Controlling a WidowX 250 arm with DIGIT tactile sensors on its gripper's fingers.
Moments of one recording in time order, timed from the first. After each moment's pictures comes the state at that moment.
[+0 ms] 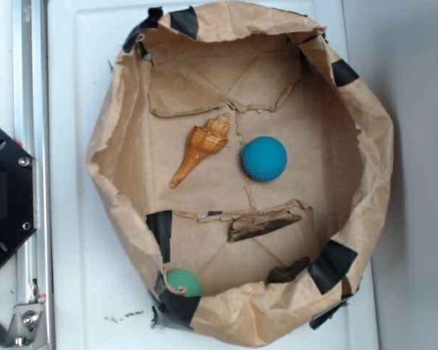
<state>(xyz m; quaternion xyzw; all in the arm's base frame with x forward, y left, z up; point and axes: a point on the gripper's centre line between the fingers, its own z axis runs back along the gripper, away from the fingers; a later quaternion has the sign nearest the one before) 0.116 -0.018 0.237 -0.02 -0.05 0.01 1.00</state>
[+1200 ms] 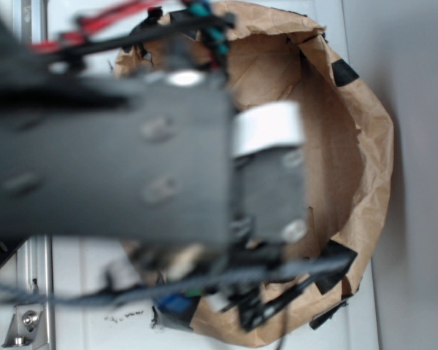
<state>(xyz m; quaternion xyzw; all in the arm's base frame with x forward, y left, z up) 0.237 -0.024 0.175 -0.04 0.01 0.29 0.96</state>
